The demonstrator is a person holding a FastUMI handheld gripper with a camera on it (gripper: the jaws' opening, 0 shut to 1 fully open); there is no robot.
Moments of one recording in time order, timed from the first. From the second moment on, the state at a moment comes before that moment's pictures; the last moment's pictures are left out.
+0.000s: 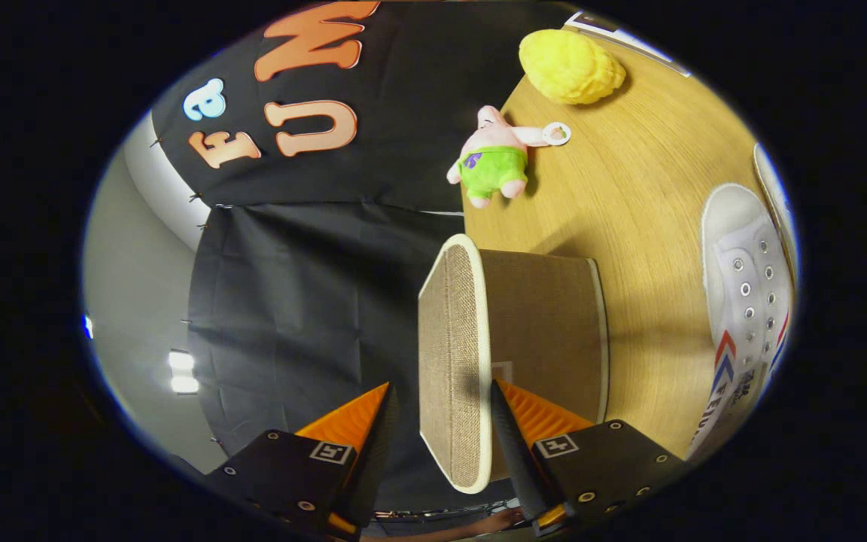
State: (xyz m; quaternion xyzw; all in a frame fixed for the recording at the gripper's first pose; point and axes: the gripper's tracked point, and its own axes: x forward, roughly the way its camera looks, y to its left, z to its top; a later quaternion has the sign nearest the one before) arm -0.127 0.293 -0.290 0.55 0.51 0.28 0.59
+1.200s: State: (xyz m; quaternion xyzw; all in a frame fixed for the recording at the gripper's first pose) arm -0.089 0.508 -0.170 0.45 0.50 0.37 0.64
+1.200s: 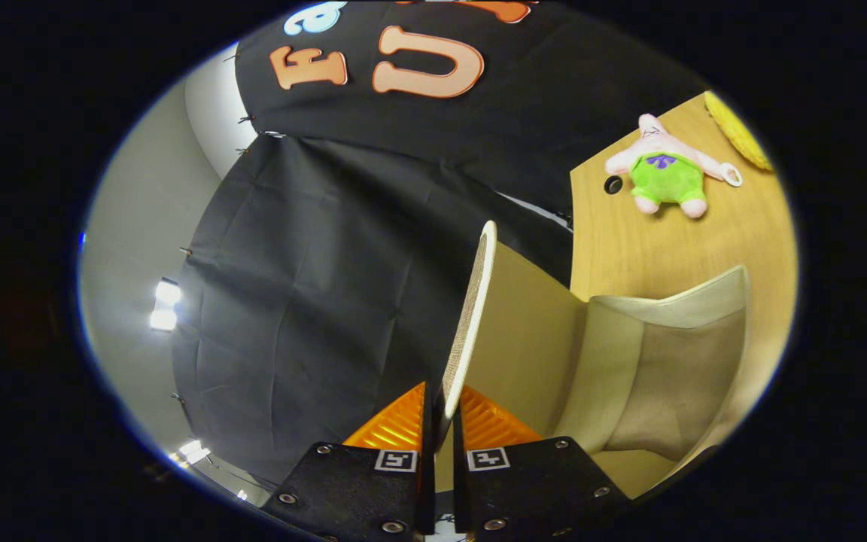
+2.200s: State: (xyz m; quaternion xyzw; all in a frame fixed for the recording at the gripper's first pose) arm -0.078 0.217 -0.344 0.16 0.49 0.08 0.85
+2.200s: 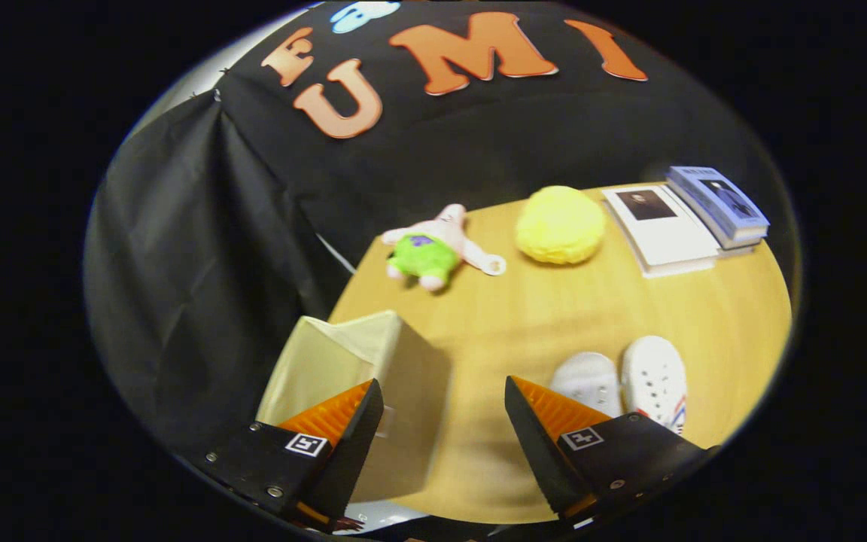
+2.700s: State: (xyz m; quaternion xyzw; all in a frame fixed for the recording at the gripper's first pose) arm -0.164 0.129 -0.455 0.14 0.57 0.06 0.80
